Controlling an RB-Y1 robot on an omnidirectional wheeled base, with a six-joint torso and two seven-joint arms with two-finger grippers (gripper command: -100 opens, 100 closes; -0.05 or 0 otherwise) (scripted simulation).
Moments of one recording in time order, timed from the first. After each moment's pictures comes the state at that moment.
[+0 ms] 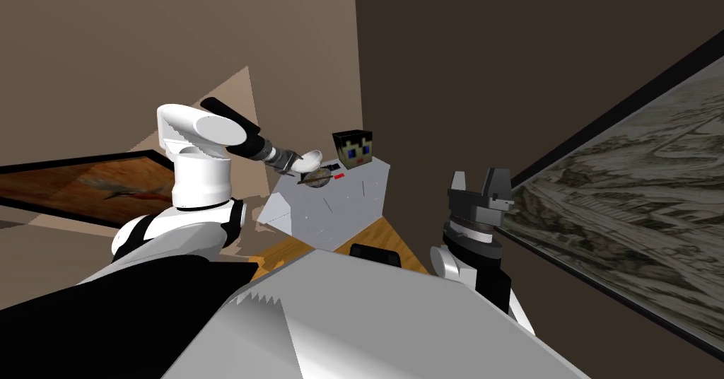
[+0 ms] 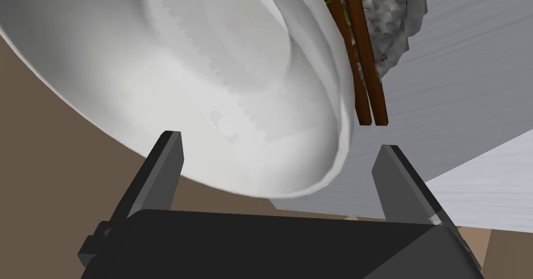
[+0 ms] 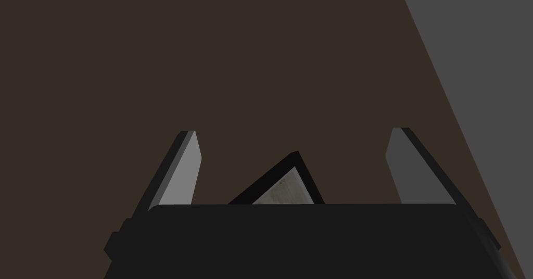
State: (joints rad) left arm -0.52 1.20 0.42 -1.90 1.06 1.97 0.09; right arm 0.50 0.01 0.07 -2.34 0.02 -0.65 0.14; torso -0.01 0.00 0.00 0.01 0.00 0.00
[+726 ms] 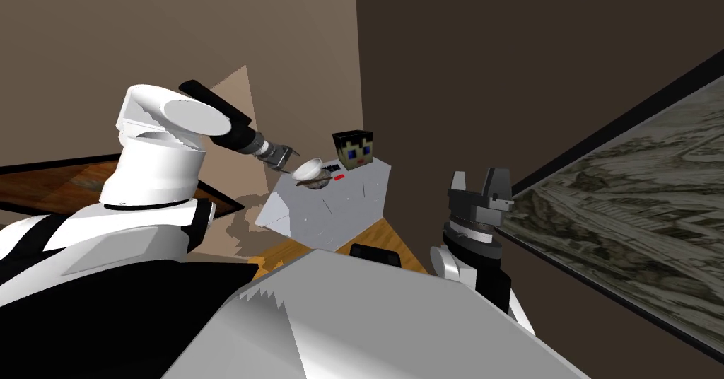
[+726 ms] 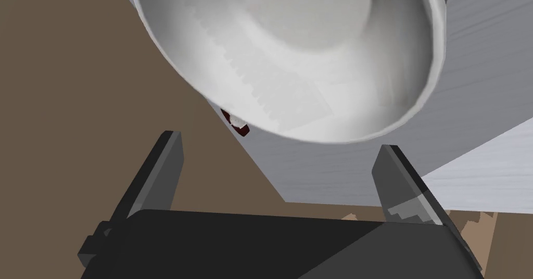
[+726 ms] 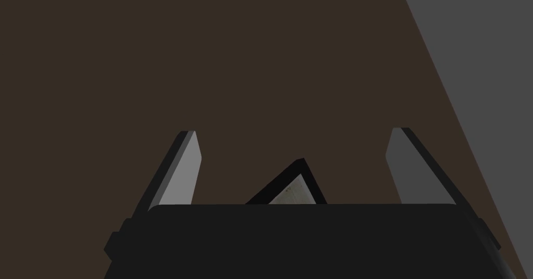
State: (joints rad) left arm -0.48 1.41 0.37 -1.86 1.26 1.84 0.16; right arm 0.50 0.01 0.07 -2.34 0.02 -0.65 0.14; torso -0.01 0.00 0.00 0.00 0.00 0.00
